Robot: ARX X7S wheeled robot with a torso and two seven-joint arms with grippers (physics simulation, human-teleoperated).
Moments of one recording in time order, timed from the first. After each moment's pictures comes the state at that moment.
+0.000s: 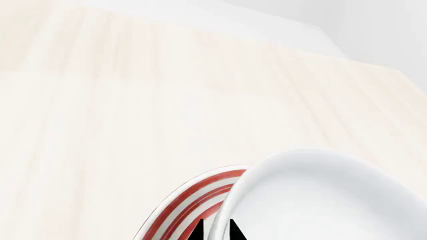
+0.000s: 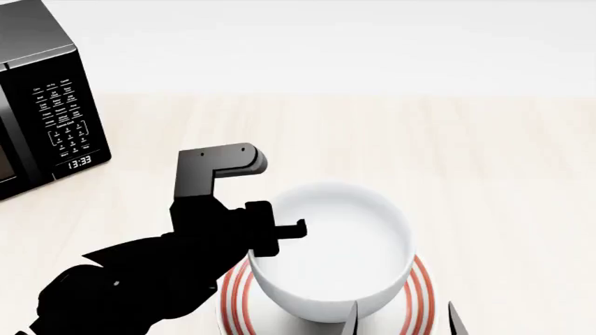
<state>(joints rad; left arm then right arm) -1.06 -0.03 0.80 -0.79 -1.14 -0.42 -0.36 -0.05 0.38 -0.38 -0.38 0.13 0.05 0.51</state>
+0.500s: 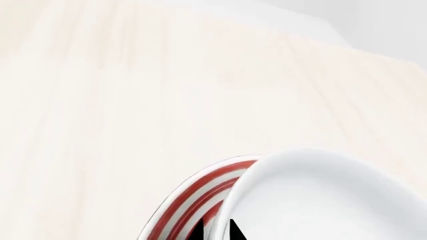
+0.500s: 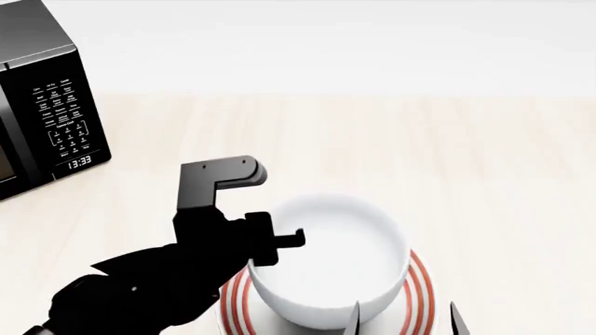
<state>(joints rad) -1.11 -0.01 1.08 -0.97 -1.36 -0.26 -0.31 -0.05 0.39 -0.38 -0.38 0.14 0.05 0.51</state>
